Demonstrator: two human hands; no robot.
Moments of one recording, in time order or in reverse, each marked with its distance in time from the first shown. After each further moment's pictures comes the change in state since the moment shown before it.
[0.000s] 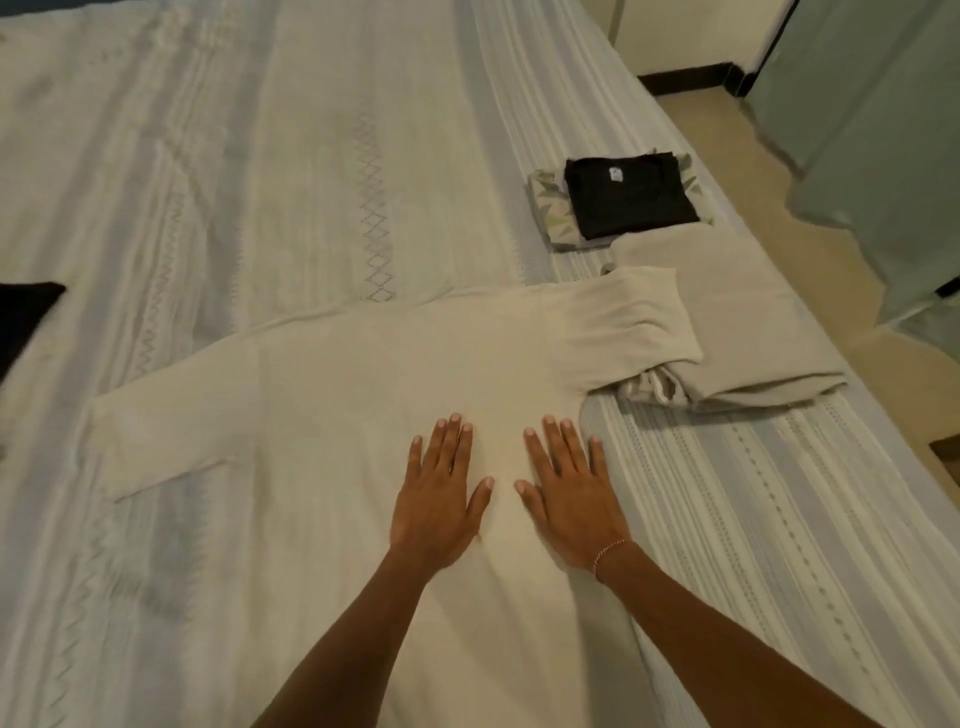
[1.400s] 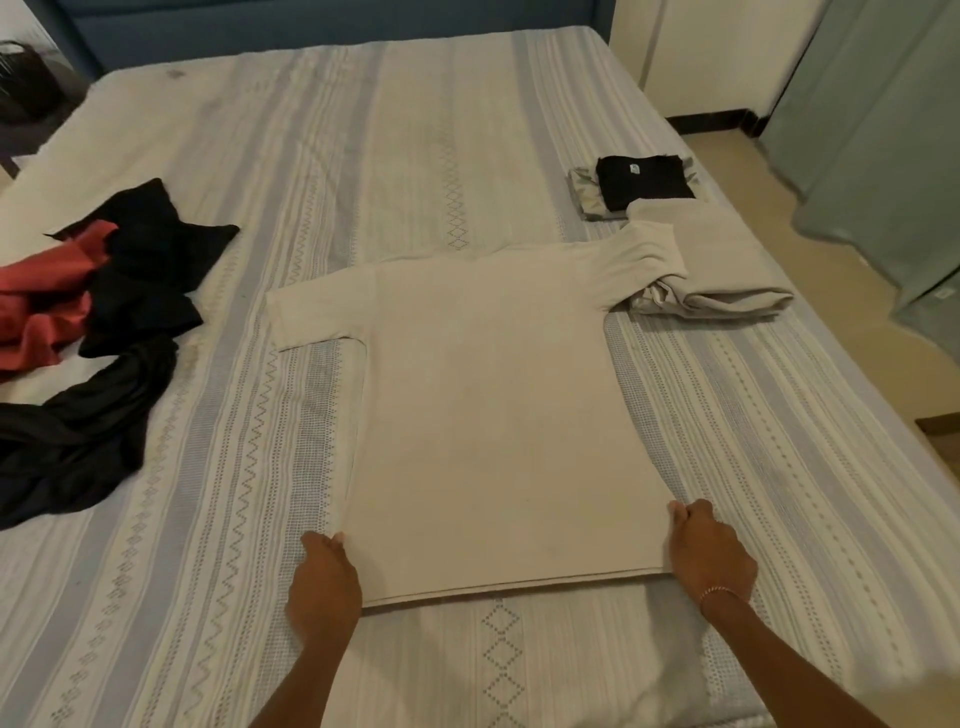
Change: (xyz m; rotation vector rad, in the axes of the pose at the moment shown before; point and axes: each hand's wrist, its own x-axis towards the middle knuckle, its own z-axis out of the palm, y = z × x) left_hand -0.380 -0.050 -0.023 -0.402 0.274 -0.964; right_hand -0.301 -0.007 -0.036 0.236 0.013 0.702
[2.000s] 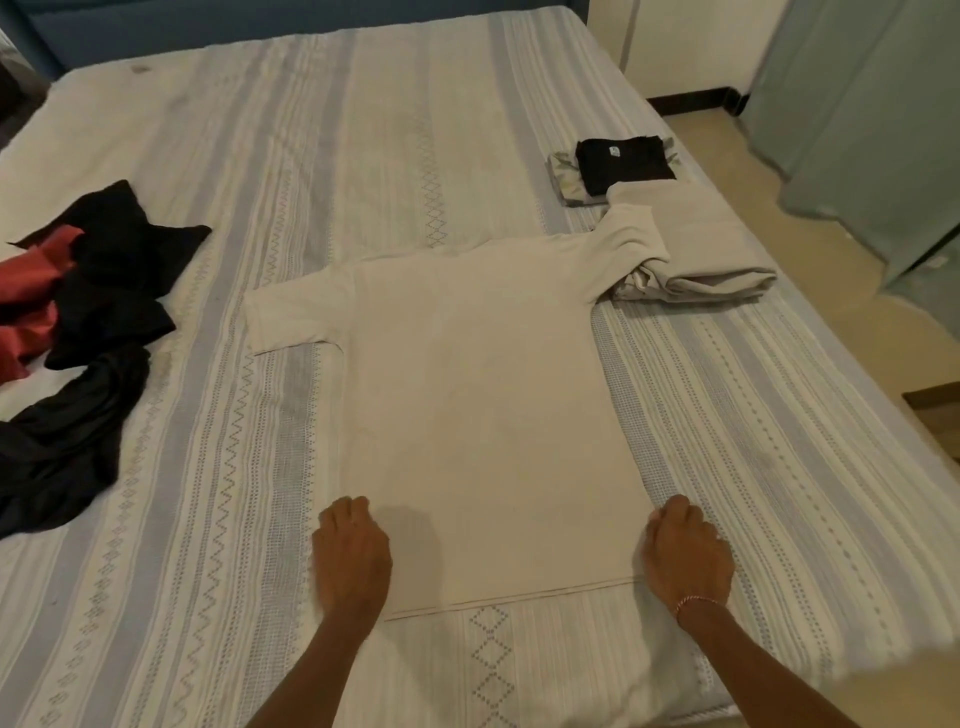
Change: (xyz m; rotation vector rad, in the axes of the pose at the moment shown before) left_hand 0.006 0.034 0.029 0.419 0.054 0.530; right_hand -0.013 0.011 0.031 -0.172 0.242 -0.206
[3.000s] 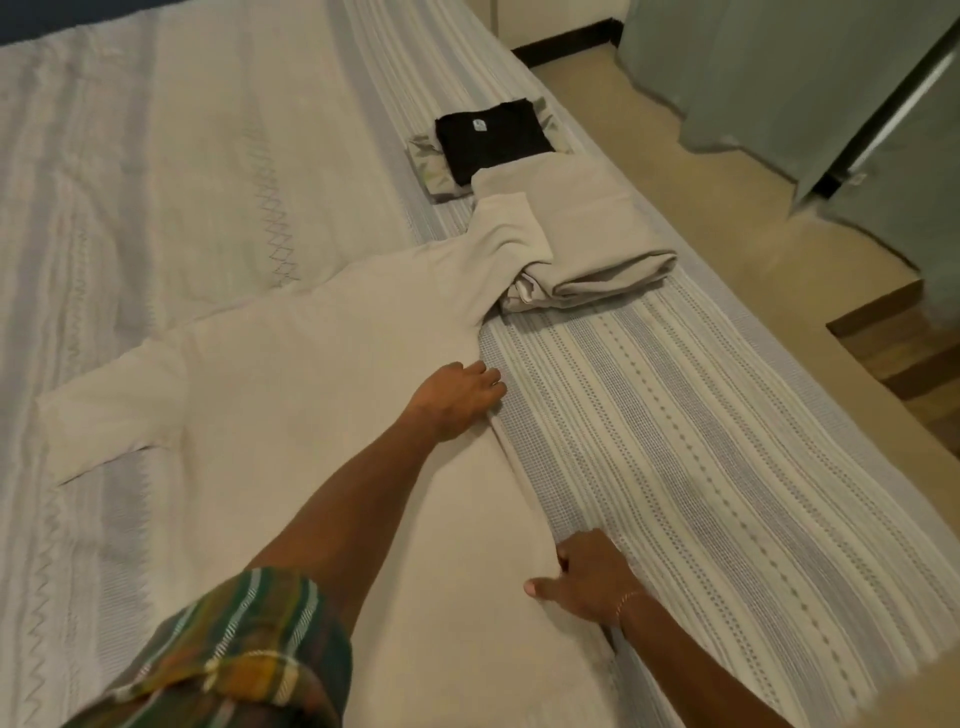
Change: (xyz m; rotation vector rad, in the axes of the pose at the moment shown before) left_hand 0.250 0.321 0.015 0.256 -0.106 1.347; right_hand 0.095 -0.004 -0.014 0.441 -0.887 0.018
